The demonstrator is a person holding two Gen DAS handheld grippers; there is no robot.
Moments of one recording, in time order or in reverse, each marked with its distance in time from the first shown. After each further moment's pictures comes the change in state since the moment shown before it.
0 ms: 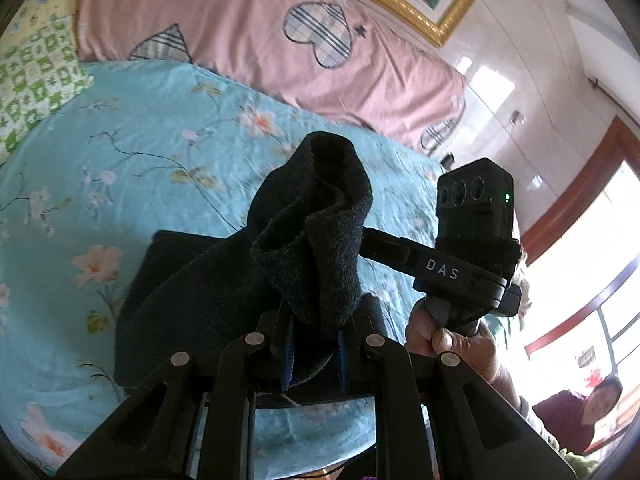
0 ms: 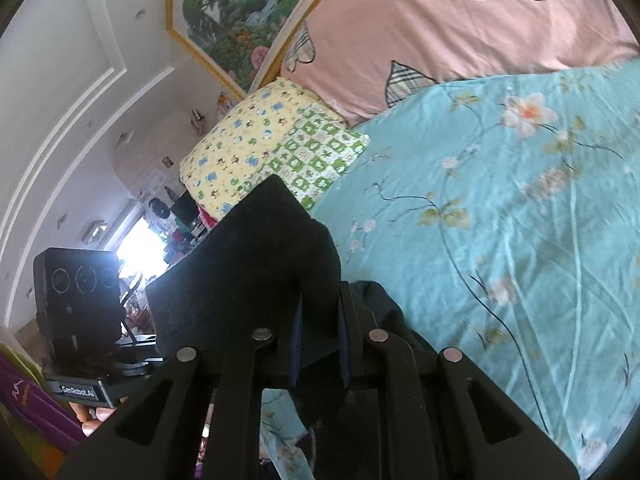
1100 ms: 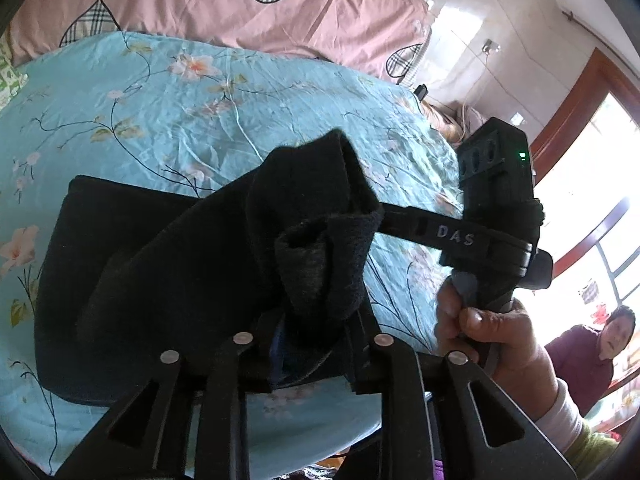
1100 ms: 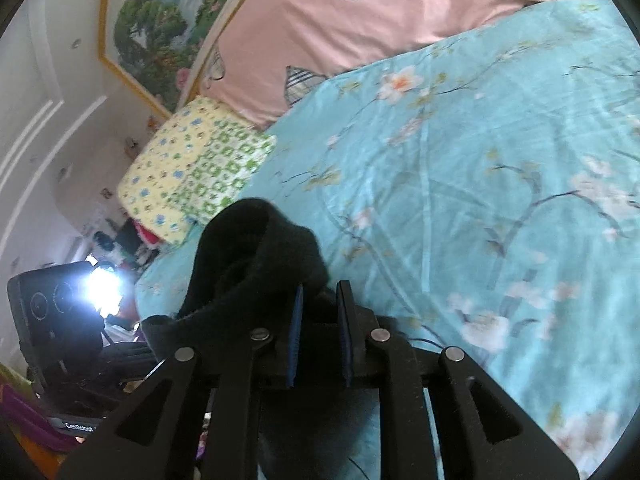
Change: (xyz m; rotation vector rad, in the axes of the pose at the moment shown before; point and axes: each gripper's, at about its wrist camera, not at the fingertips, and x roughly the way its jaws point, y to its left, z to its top) left arm 0.075 -0.044 -0.043 0.151 0.156 -0.046; right arm -0.078 -0.056 -0.064 0.148 -0.045 -0.248
